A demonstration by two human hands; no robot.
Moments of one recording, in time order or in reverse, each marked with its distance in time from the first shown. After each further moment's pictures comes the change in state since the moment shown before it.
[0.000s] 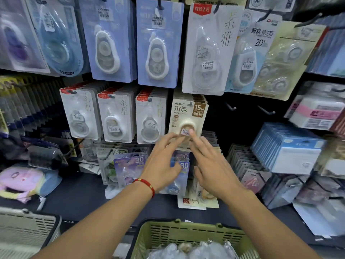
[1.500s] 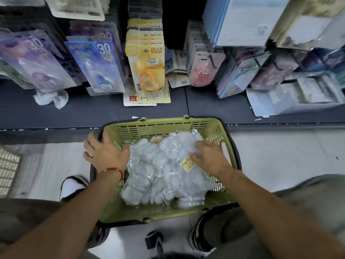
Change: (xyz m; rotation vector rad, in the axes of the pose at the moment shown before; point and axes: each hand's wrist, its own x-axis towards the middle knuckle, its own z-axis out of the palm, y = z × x) left_hand -0.183 -0.013 0.217 0.403 -0.037 -0.886; right_hand -0.287 0.128 0.143 0.327 -0.659 0.609
